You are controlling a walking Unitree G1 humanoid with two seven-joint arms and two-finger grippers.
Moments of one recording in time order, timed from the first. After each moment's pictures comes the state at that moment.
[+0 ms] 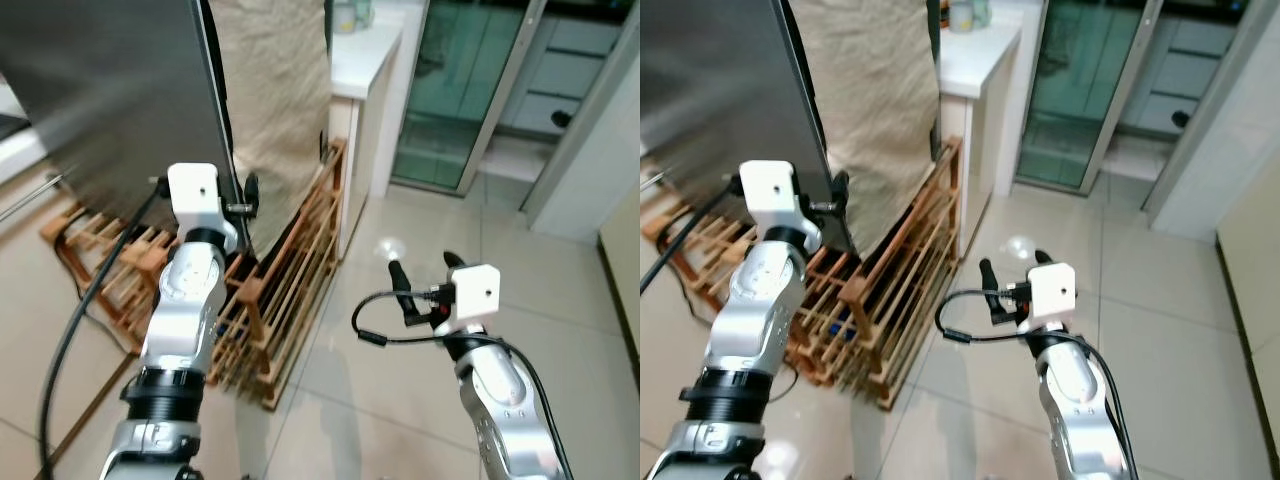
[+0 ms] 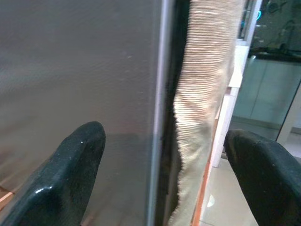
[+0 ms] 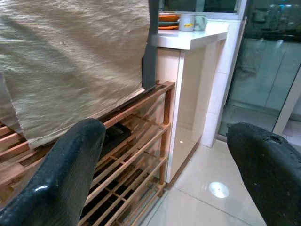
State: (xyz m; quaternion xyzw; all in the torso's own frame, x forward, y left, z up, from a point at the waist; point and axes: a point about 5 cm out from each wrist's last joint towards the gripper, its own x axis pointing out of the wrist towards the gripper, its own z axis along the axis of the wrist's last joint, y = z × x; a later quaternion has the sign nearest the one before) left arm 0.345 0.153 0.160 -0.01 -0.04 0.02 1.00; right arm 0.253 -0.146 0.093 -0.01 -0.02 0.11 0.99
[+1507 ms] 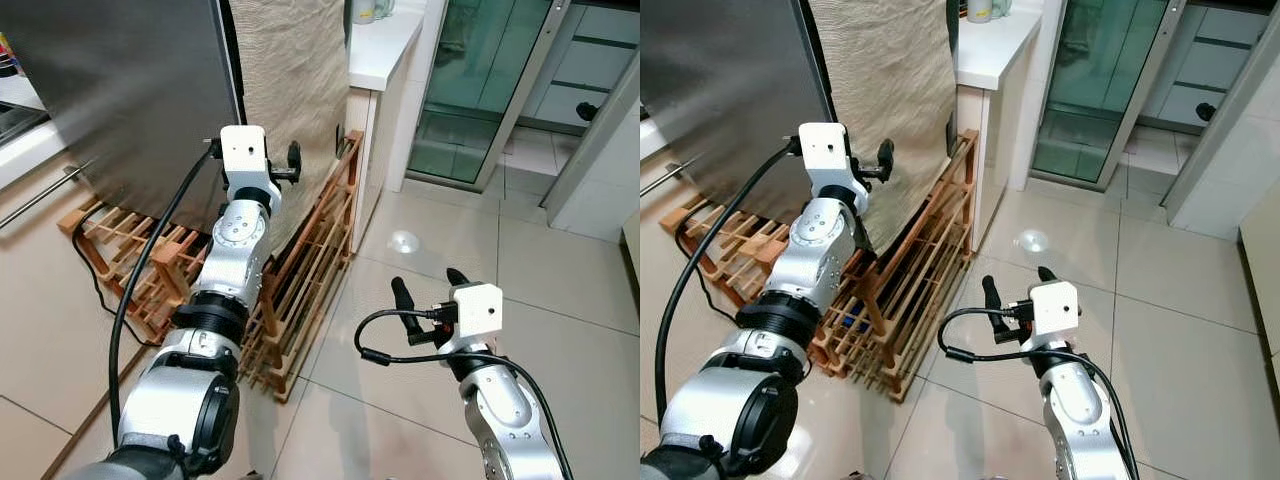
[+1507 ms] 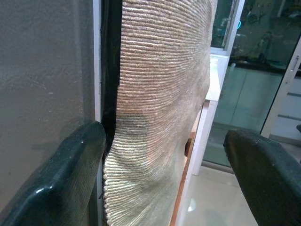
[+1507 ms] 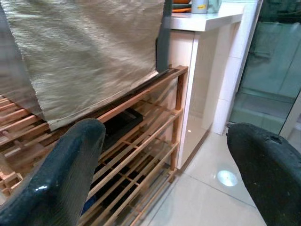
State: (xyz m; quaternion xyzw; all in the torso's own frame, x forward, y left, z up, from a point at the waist) left arm 0.390 0.109 0.180 -0.04 -0.06 -0.03 1.00; right arm 0.236 -0.144 0.082 -0.01 0.00 0.11 0.99
